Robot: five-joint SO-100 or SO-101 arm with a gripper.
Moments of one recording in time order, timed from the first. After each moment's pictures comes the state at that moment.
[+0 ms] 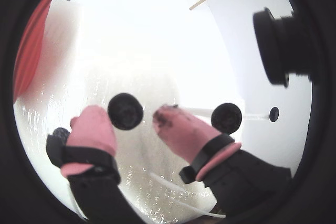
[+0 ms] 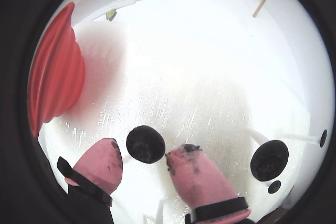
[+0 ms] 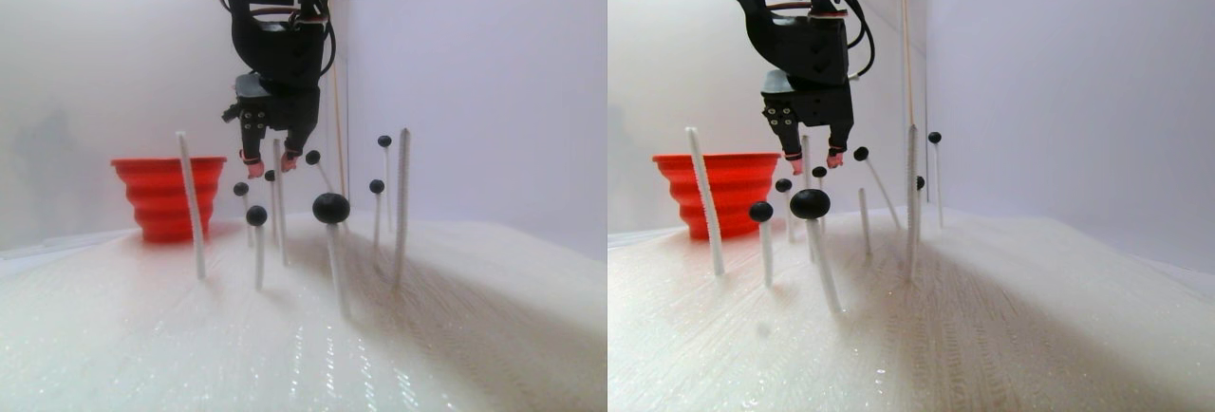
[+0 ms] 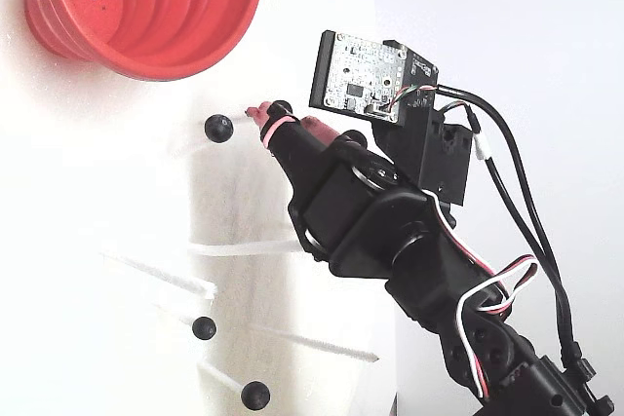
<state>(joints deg) -1.8 76.4 111.1 -8.0 -105.6</state>
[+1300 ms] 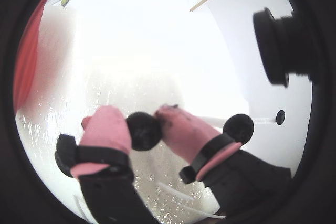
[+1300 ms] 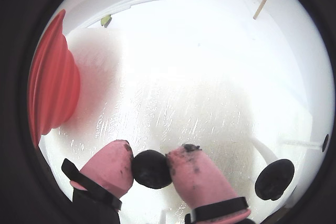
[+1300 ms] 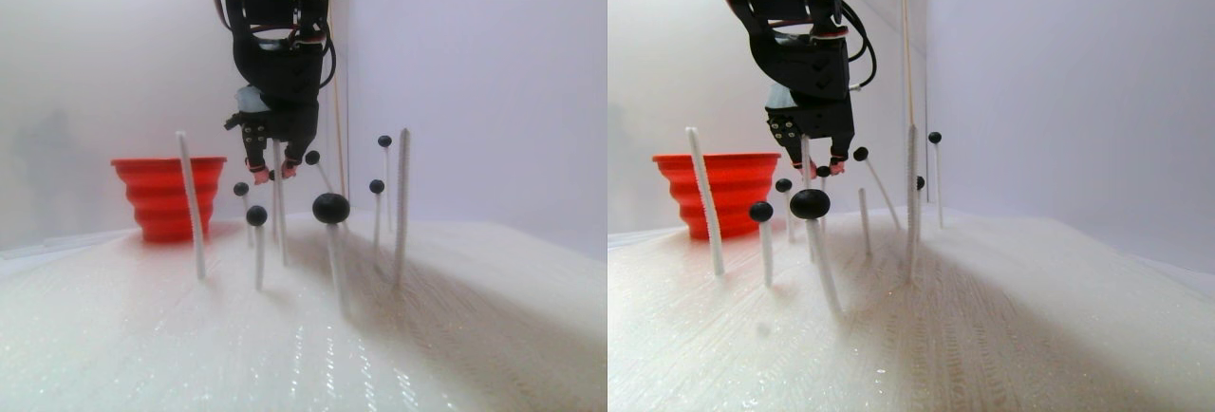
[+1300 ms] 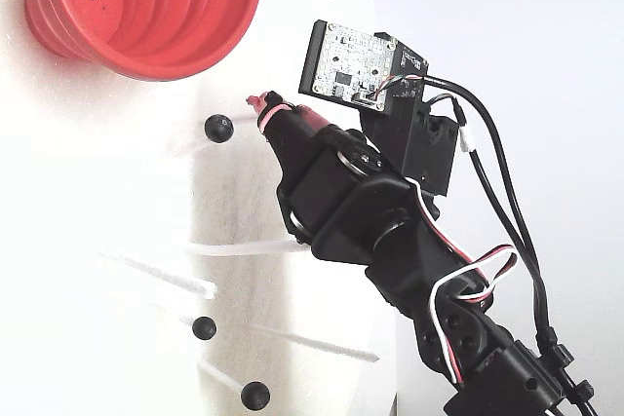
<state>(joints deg) -1.8 71.5 108.4 -12.1 -104.2</state>
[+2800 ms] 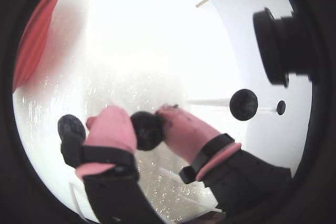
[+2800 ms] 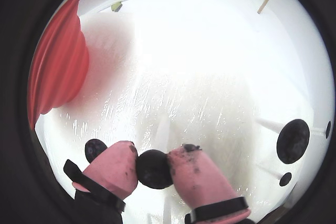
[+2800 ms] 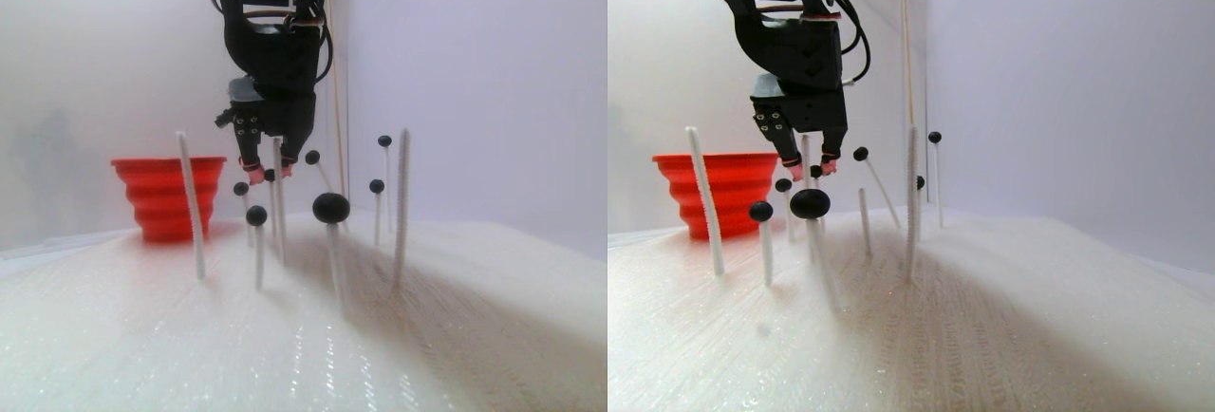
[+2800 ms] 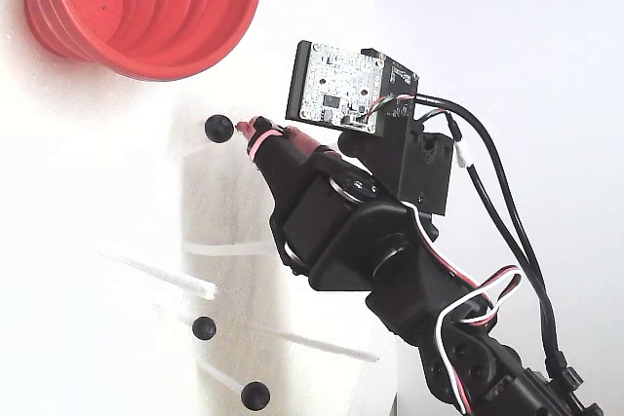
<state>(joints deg) -2.6 77.8 115.3 -9.9 -105.0</state>
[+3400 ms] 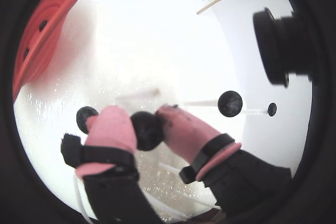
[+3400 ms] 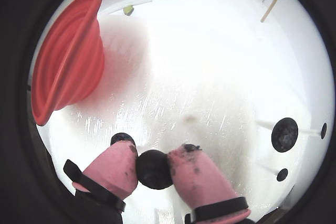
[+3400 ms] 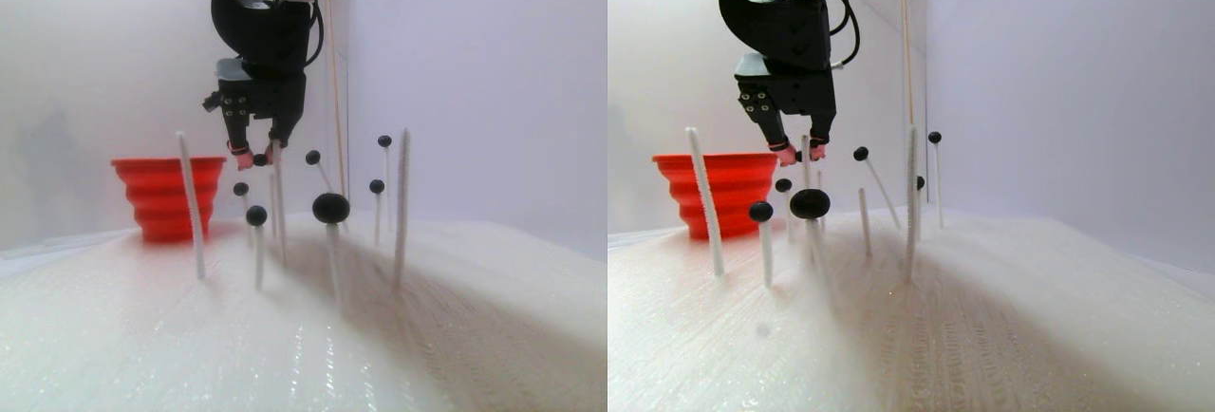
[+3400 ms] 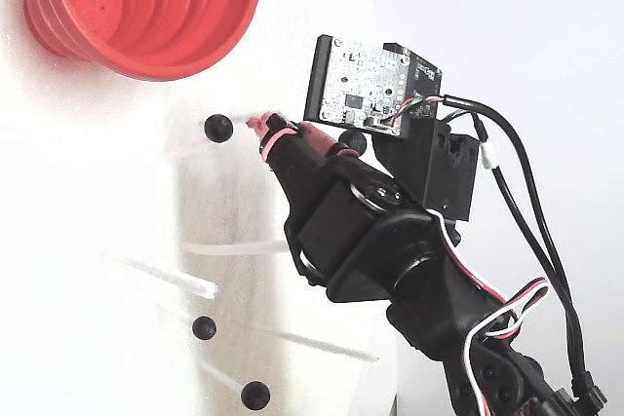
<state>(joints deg) -4.8 84.1 118.5 -7.9 -104.7</state>
